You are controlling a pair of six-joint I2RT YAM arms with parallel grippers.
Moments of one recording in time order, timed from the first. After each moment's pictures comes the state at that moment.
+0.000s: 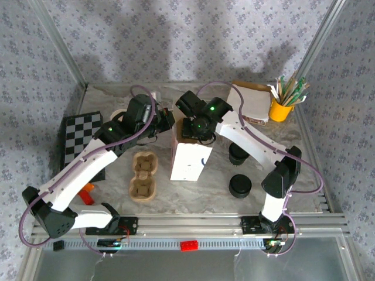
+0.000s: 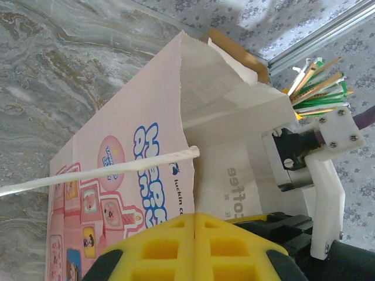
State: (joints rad) left arm -0.74 1.26 1.38 -0.66 -0.06 -0.84; right arm 0.83 1.78 1.88 -1.25 0.09 0.84
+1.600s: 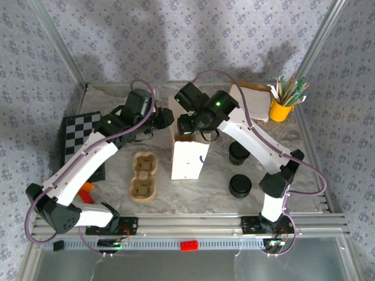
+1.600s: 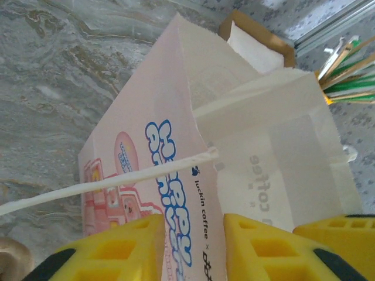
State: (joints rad) left arm -0.66 1.32 1.45 -0.79 0.00 -0.74; right arm 0.87 1.80 2.11 -1.40 0.13 0.61
